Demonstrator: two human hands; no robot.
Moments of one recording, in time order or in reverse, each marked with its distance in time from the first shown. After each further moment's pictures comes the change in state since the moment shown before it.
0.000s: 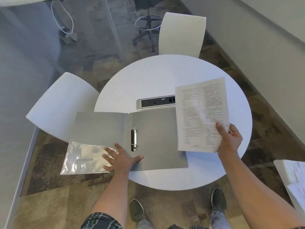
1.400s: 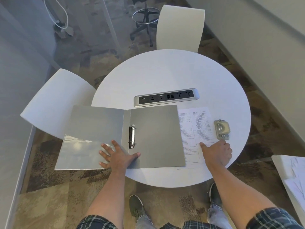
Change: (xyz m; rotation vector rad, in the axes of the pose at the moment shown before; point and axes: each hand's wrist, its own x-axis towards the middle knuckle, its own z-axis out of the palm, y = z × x) left_hand 0.006 -0.001 0.001 0.007 0.004 0.025; right_hand 0.006 0.088 -0.008 -1.360 0.173 0.110
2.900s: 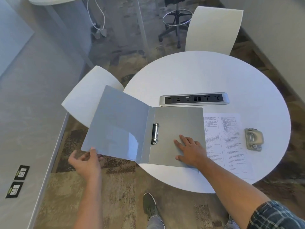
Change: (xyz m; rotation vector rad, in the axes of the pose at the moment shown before) left_hand -0.037 -0.126 -0.090 -1.280 0.829 -0.133; right_hand -0.076 -0.108 0.040 -0.589 -0.415 -1.193
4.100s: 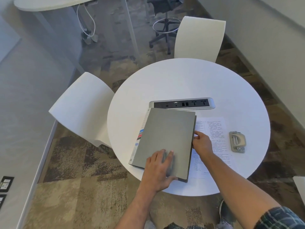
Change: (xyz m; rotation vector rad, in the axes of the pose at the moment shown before) left_hand -0.180 -0.043 0.092 0.965 -1.073 1.292; right_hand -0.011 0.073 -0.020 1.286 0.414 0.631
